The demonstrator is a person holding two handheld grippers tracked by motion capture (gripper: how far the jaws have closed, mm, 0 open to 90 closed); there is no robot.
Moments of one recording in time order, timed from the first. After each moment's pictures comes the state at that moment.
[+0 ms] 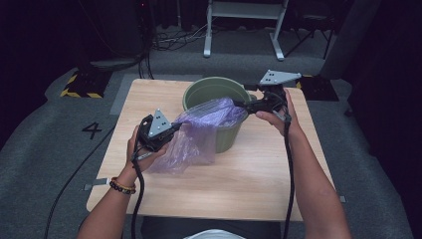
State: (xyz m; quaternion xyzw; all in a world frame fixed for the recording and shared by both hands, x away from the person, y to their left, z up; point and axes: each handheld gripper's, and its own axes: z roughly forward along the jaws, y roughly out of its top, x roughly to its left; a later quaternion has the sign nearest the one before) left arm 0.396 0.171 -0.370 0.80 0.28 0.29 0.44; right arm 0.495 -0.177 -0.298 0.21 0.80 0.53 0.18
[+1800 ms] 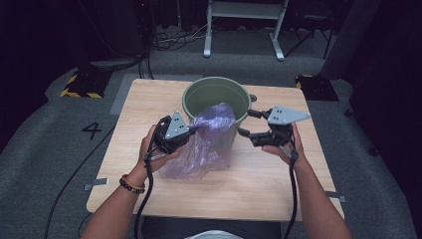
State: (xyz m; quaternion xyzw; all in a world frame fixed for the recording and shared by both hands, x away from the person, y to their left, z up) left arm 0.390 0.131 -0.359 0.83 0.22 0.27 0.44; right arm 0.414 -0.189 -0.342 0.15 0.80 0.54 0.23
